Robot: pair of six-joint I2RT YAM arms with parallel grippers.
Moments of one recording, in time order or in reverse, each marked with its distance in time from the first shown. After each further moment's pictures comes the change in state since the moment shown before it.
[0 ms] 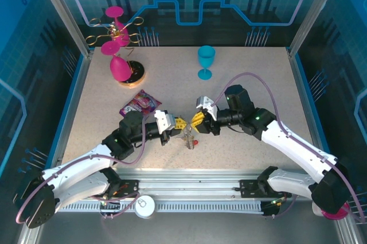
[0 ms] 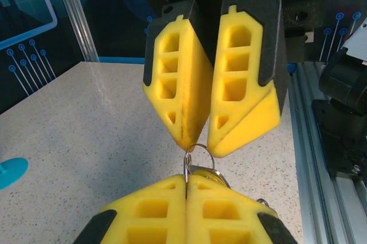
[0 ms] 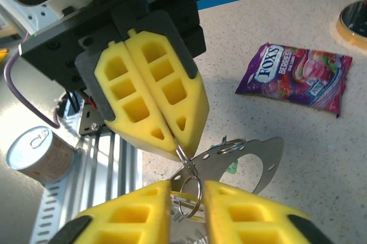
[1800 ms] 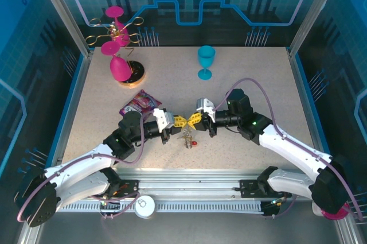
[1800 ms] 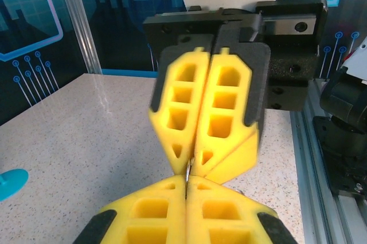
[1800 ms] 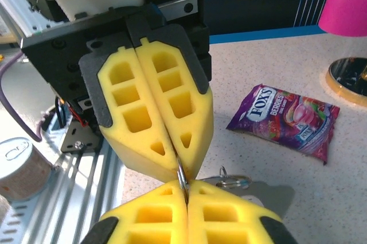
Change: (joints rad) left arm 0.003 0.021 -0.014 0.097 0.004 -0.052; right arm 0.008 -0.003 -0.128 0.304 -0.037 -0.034
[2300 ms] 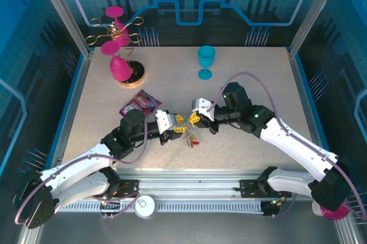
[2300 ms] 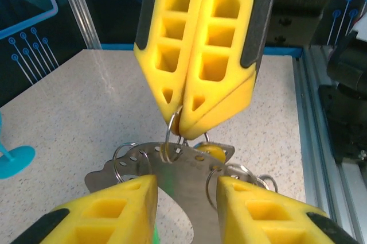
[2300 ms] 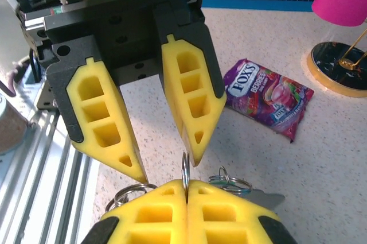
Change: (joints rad) left arm -0.006 -0.029 0.062 -0.232 -0.033 0.113; right arm 0.048 0.032 0.231 -0.402 0.170 -0.249
